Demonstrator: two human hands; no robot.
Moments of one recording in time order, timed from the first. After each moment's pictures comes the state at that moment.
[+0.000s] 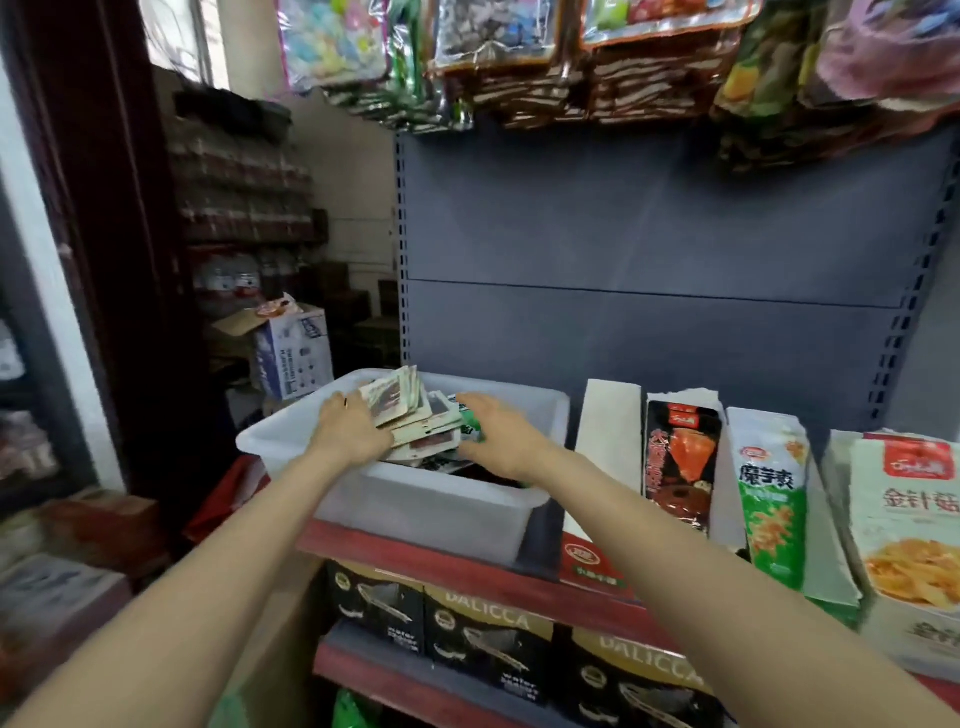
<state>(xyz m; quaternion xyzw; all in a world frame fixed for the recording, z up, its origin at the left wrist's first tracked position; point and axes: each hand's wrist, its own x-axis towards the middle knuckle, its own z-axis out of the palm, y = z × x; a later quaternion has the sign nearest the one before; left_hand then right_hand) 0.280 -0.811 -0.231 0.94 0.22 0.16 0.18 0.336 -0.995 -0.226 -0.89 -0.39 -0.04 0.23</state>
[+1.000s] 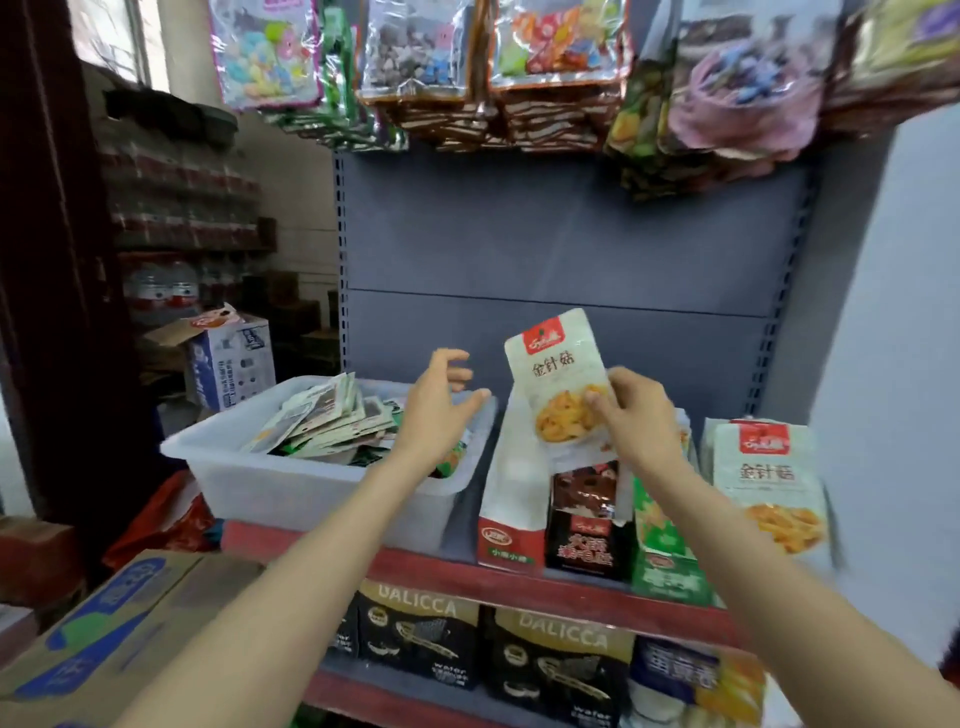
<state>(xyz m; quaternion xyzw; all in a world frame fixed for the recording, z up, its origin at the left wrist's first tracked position) 0.286 -0.969 -0.210 0.82 -0.06 0.32 0.47 0.310 -1.174 -0.201 -0.83 -0.18 -0.28 0.46</state>
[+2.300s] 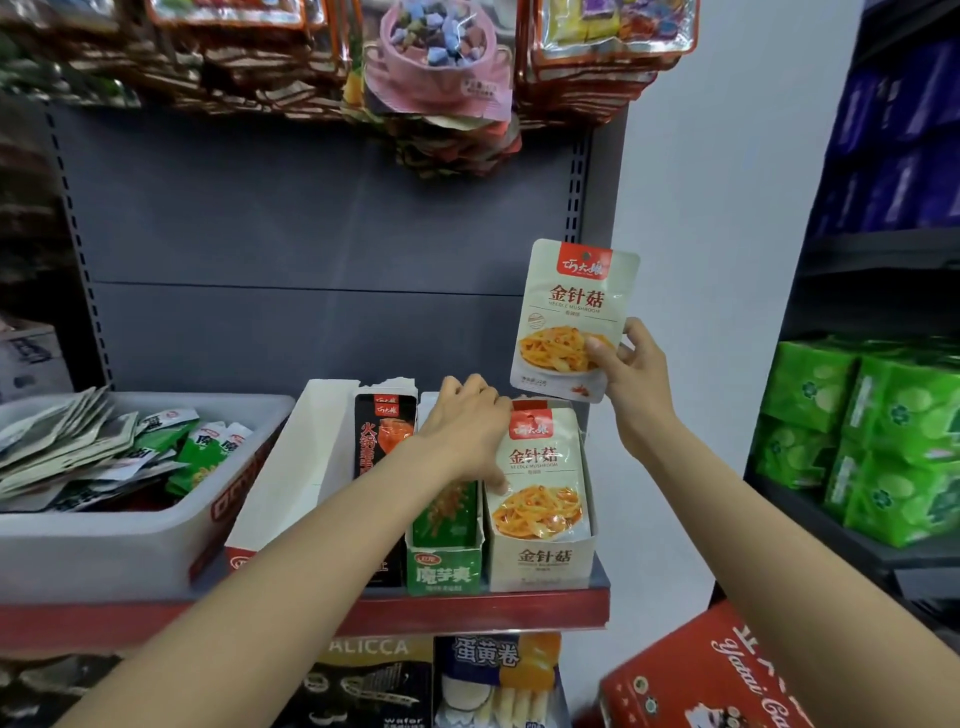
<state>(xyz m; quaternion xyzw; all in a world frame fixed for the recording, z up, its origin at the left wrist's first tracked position) 0.338 -1.211 -0.203 0.95 -0.24 0.19 -0.09 0.337 -1.380 -0.182 -0.63 -0.13 -0.27 0.72</state>
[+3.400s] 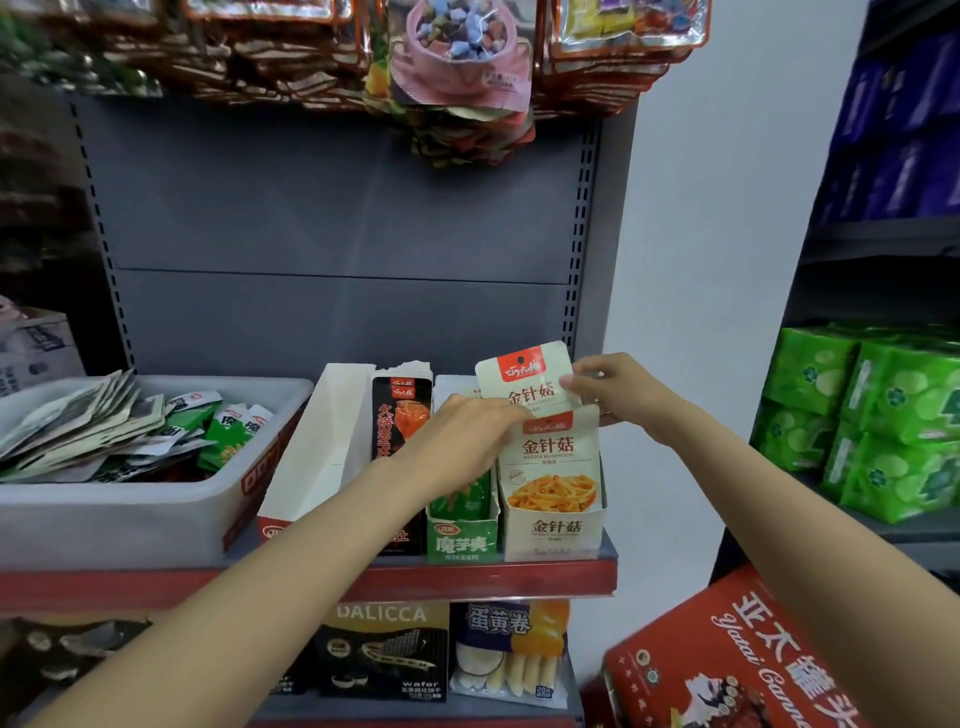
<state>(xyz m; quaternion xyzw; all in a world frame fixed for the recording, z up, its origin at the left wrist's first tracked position) 0.292 -1.185 -0.214 0.91 -0.33 0.23 0.07 0.322 -1.382 -0.183 -0.88 -0.09 -0.06 0.47</state>
